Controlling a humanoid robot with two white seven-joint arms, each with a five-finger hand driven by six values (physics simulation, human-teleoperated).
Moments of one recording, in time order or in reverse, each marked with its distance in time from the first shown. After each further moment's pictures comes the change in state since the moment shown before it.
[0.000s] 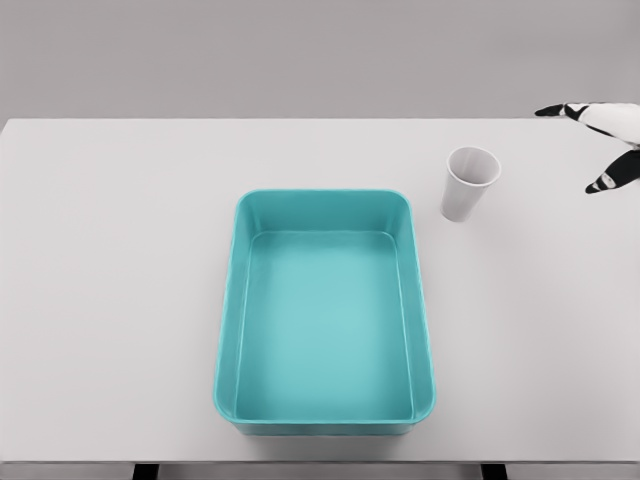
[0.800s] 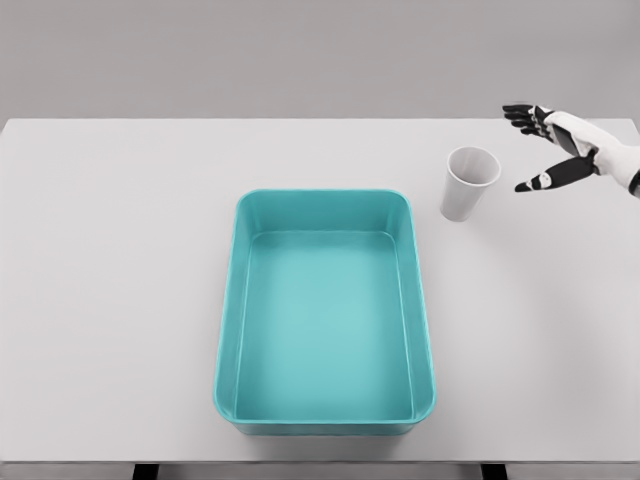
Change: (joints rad) left arm 0.000 0.000 0.000 0.000 0.000 0.000 0.000; right arm -0.110 0.345 -0.007 0.671 -0.406 -0.219 0.057
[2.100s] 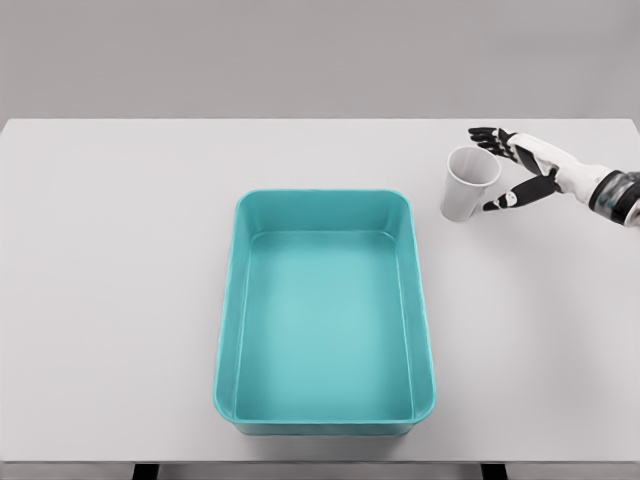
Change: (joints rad) left arm 0.000 0.000 0.000 0.000 0.000 0.000 0.000; right arm 0.006 0.074 0.035 0.038 0.013 -0.027 0.000
